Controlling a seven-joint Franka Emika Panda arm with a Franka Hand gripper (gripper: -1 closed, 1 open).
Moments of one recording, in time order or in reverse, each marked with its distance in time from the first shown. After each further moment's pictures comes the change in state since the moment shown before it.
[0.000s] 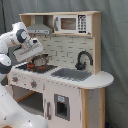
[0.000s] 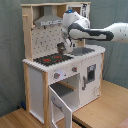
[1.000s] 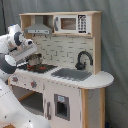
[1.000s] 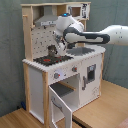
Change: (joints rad) arm -0.140 -0.001 0.213 0.149 0.010 0.097 0.005
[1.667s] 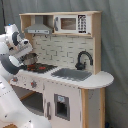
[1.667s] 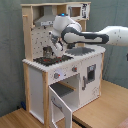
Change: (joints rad) arm -0.095 -0.001 0.139 0.126 0.000 0.004 0.000
